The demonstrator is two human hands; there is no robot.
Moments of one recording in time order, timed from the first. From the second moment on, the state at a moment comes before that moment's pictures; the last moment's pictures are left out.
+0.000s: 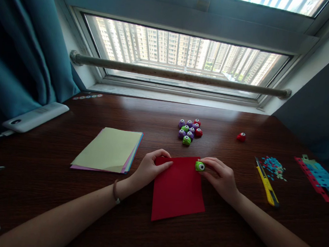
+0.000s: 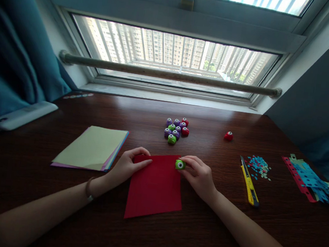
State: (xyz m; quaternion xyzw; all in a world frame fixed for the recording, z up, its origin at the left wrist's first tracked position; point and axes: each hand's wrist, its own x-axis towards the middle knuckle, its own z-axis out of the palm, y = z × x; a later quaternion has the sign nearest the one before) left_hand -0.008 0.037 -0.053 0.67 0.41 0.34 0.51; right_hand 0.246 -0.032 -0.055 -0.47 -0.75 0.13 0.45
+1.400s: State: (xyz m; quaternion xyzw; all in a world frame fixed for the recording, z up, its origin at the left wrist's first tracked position) left_hand -0.004 0.036 -0.055 0.79 0.40 0.29 0.36; right_hand 0.250 -0.024 -0.059 -0.48 -0.76 0.22 0.38
